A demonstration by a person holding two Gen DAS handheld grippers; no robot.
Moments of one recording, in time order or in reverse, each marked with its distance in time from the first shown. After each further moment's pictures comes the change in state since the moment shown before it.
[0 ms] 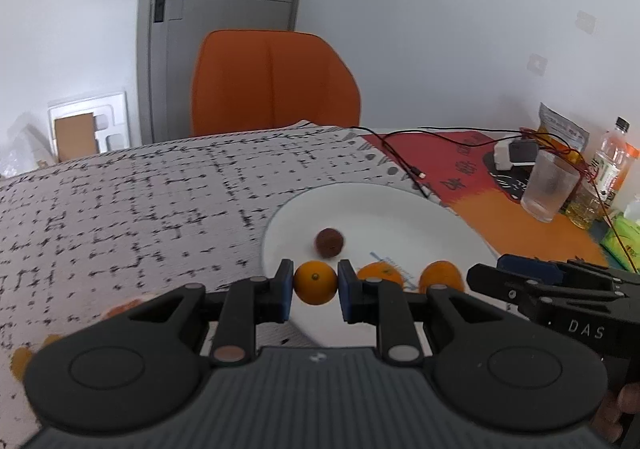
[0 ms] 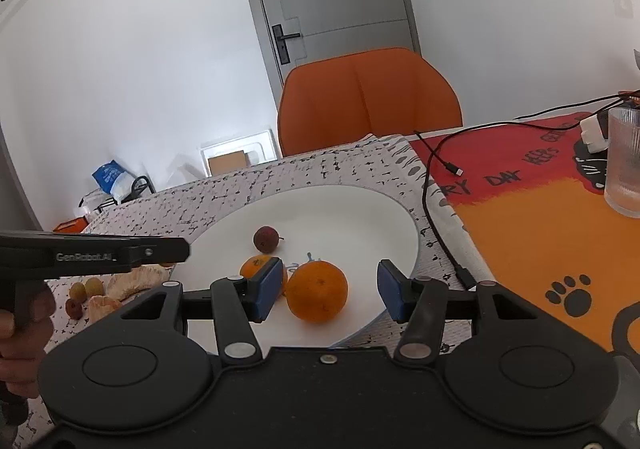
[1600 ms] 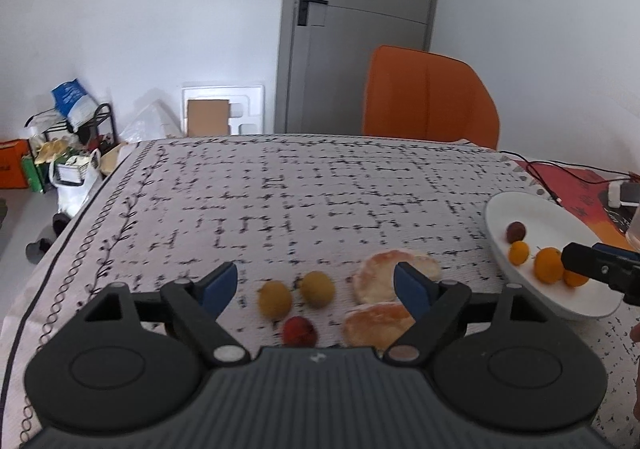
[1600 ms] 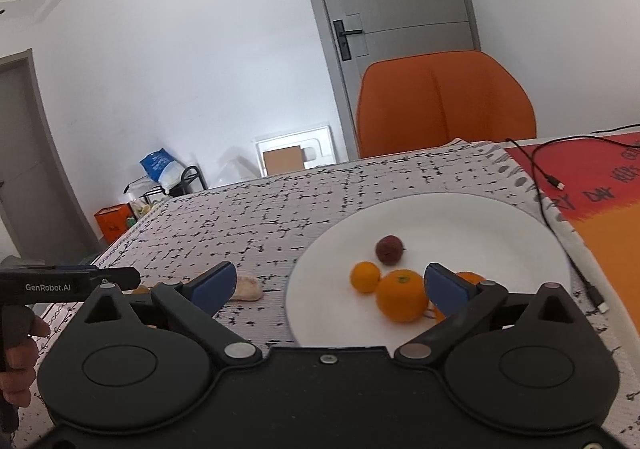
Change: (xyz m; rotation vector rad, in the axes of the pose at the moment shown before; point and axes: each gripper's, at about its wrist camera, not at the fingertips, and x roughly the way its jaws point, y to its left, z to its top) left arm -0.091 0.117 -0.042 -0.180 -0.040 0.341; right arm 0.026 0.079 0.006 -0.062 0.010 0.148
